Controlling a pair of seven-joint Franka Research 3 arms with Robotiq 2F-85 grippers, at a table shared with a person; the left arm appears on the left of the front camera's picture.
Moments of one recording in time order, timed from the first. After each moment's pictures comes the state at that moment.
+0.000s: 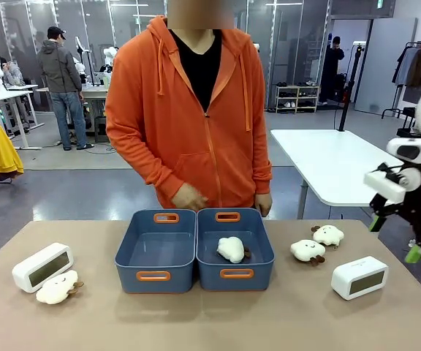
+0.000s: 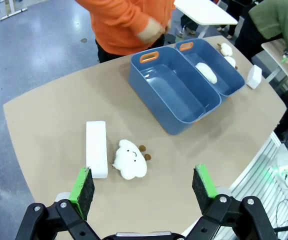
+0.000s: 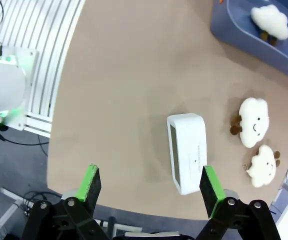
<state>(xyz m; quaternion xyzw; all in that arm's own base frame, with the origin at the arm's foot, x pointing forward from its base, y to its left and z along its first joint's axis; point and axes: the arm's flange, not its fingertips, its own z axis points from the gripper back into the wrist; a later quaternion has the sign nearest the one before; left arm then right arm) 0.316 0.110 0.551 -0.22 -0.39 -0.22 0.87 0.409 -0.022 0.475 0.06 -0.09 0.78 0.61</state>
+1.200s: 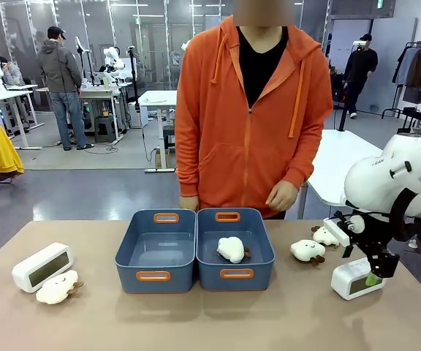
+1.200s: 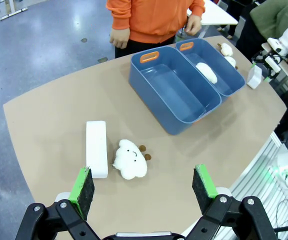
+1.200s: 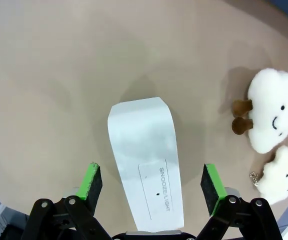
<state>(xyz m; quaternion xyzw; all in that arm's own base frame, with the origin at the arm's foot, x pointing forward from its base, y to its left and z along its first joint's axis) 0.316 0.110 0.551 -0.22 -0.39 -0.22 0.87 0.486 -0.011 0.349 0.02 -0.05 0.77 0.63</state>
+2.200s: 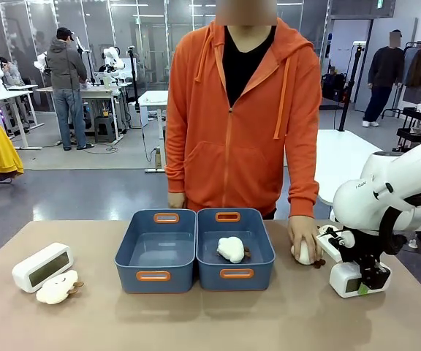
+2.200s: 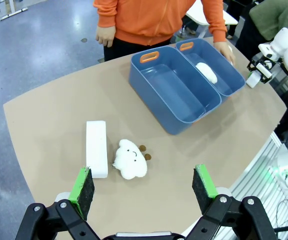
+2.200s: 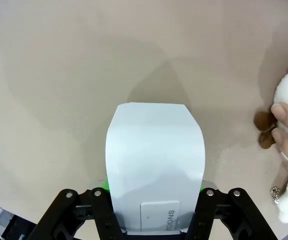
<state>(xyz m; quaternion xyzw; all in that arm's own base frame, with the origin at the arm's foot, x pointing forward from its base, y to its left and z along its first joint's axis) 0.316 0.110 0.551 -0.22 -0.39 -0.22 0.87 0.496 -0.004 0.309 0.01 0.00 0.77 0.63</state>
